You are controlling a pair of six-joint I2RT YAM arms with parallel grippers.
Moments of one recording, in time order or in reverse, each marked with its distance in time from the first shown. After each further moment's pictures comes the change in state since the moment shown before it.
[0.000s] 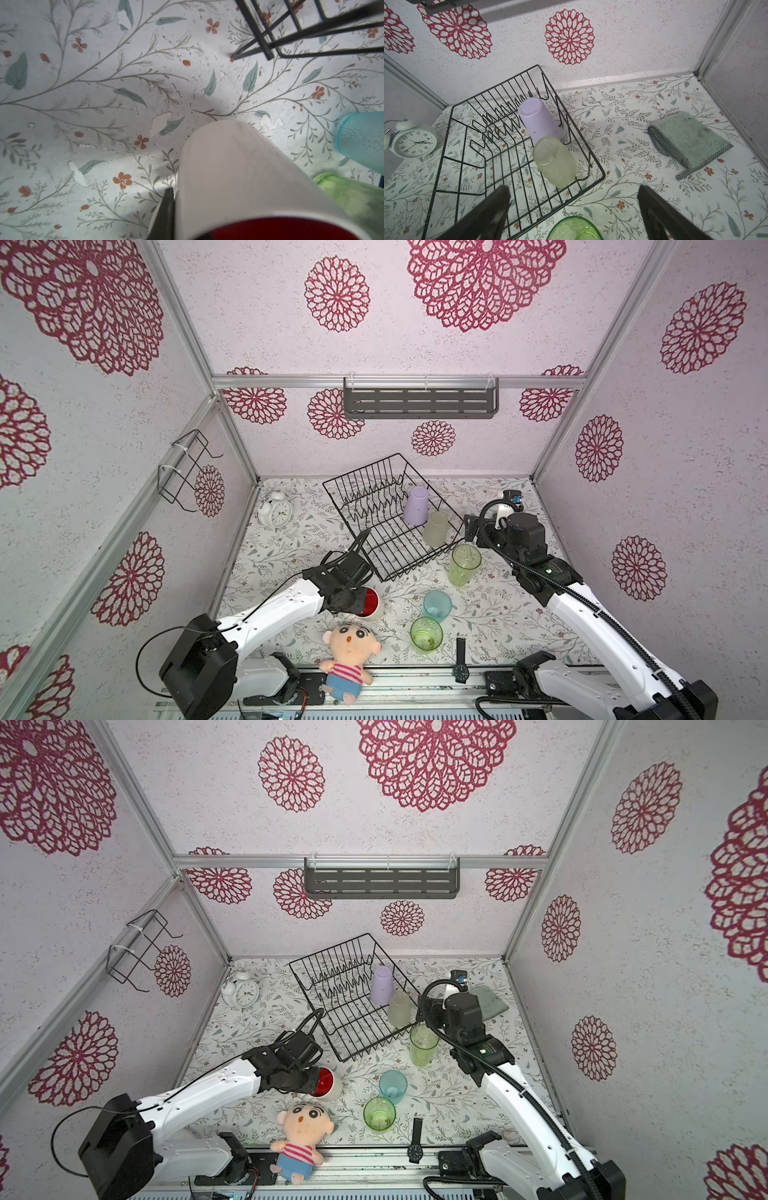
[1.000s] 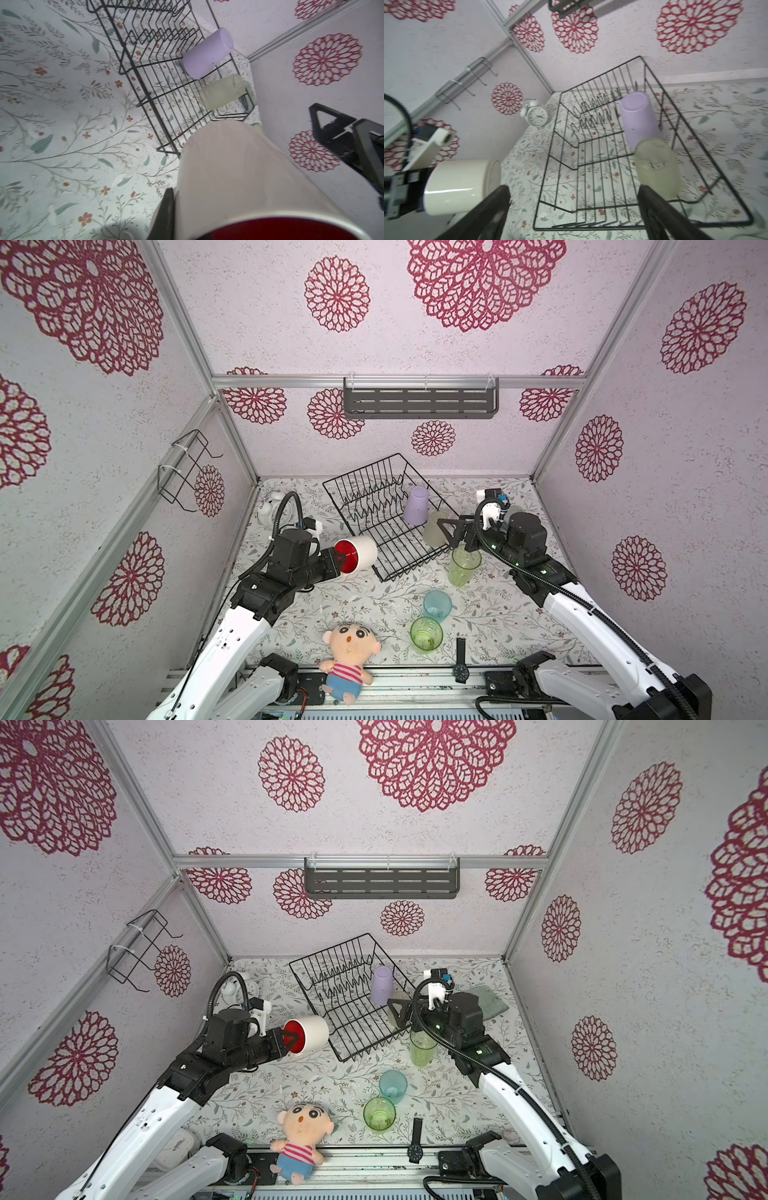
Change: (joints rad) left arm 0.335 -0.370 0.106 0.154 0.312 -0.116; right arm -0.002 0.014 -0.063 0.283 -0.586 0.129
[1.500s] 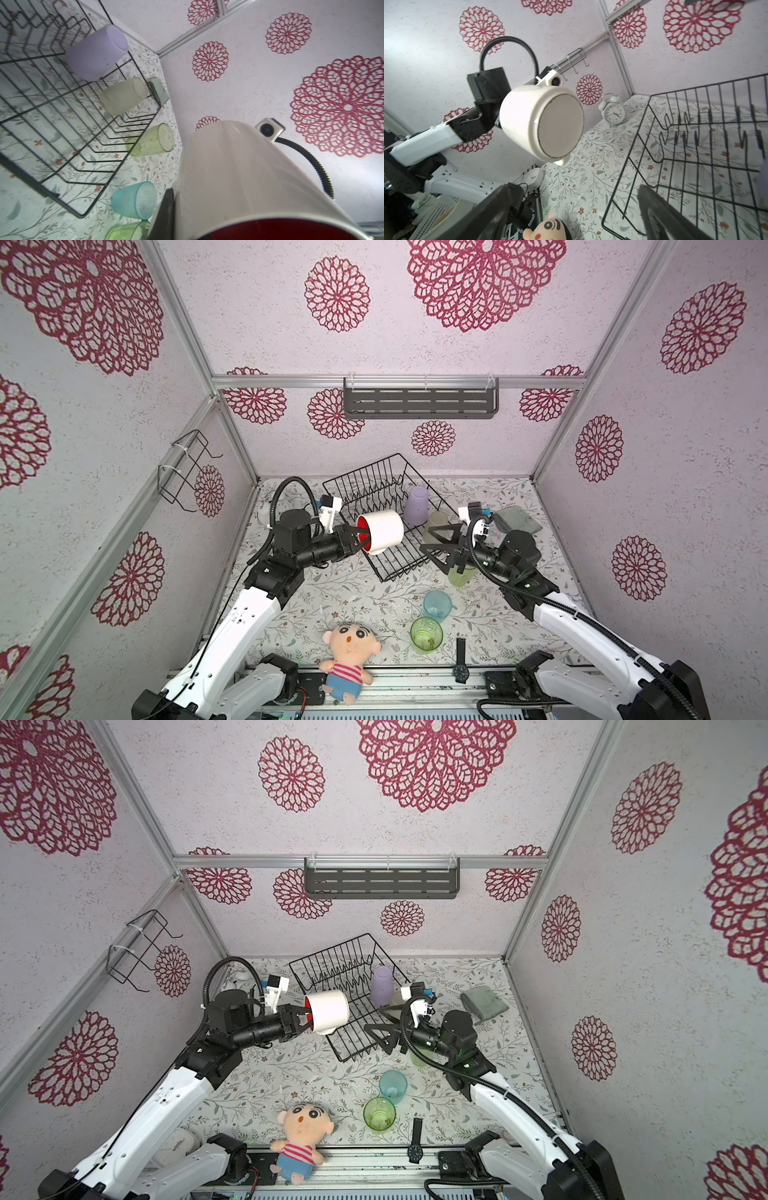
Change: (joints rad) left arm 0.023 0.134 0.013 0.460 0.455 -0.240; right arm 0.132 0.000 -0.167 0.451 -0.321 0.052
